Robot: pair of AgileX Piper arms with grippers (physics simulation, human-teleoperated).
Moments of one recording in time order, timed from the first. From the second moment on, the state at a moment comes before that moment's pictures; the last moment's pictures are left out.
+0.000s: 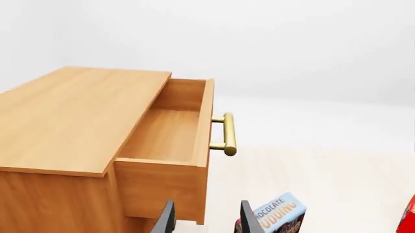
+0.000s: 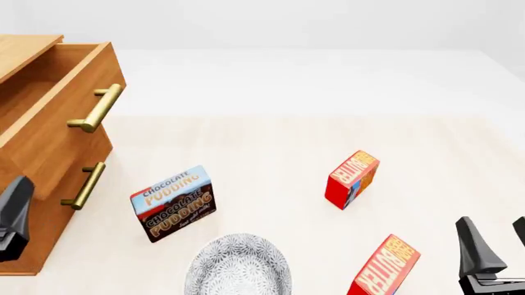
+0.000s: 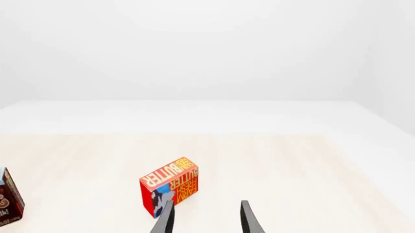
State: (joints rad) left arm 0.06 0.18 -0.31 0.18 -0.03; right arm 0.00 0.00 -0.01 0.01 0.00
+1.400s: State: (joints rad) left arm 0.04 0.86 -1.23 0.97 -0.05; right arm 0.00 0.00 -0.01 0.01 0.00
